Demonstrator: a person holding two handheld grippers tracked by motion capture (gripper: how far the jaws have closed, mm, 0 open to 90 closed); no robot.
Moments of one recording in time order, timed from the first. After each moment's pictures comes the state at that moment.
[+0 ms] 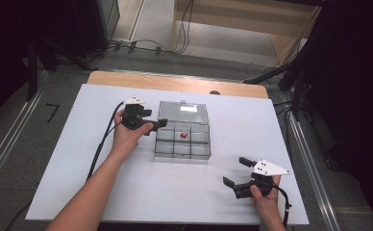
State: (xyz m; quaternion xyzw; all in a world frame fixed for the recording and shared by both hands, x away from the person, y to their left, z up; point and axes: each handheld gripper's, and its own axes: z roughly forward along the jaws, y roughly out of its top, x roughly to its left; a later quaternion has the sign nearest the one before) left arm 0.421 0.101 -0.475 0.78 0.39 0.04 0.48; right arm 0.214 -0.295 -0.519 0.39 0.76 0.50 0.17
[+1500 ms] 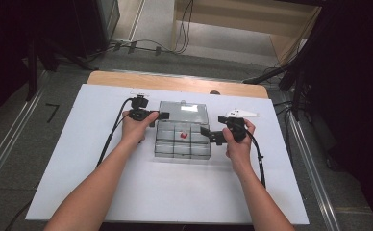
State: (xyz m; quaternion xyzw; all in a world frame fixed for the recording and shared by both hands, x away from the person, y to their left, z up) left arm 0.471 0.092 -0.509 0.75 0.47 -0.05 0.46; right arm 0.361 -0.236 -0.474 0.45 0.74 0.48 0.13
